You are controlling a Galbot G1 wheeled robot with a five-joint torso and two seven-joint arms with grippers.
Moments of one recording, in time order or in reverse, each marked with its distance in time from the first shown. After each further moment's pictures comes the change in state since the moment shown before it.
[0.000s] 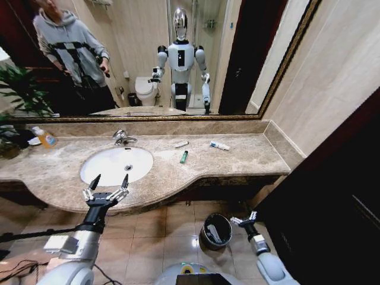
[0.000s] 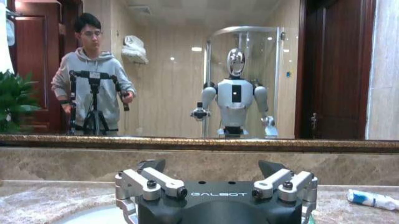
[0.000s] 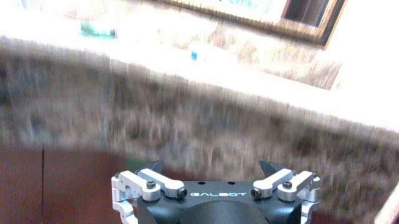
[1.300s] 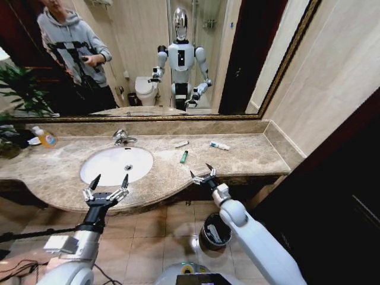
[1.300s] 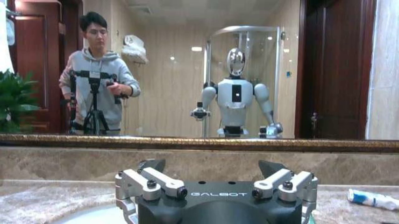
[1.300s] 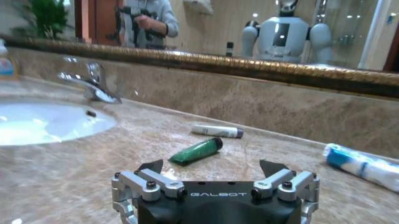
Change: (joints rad) left arm 0.000 0.000 0.000 0.000 0.000 0.000 0.000; right arm 0.664 -0.012 -0.535 -0.009 0.157 -0.407 0.052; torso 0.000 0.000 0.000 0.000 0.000
